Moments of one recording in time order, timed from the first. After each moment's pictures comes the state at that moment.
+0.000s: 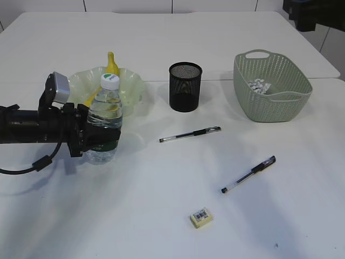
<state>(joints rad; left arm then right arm) 0.02 2.19 -1.06 -1.77 1.10 2.53 0.28 1.29 -0.93 1.16 -0.18 -1.20</state>
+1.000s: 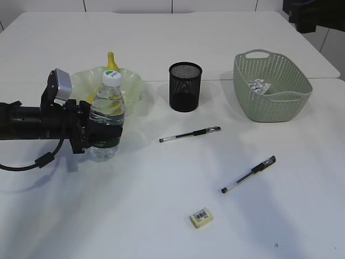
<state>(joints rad) 0.01 2.19 -1.08 -1.77 1.10 2.53 0.28 1.29 -0.93 1.16 -0.18 -1.24</state>
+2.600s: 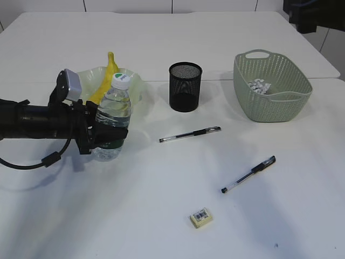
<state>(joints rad) -0.03 2.19 -1.10 -1.77 1.04 2.53 0.28 1.29 -0.93 1.16 -0.18 -1.25</state>
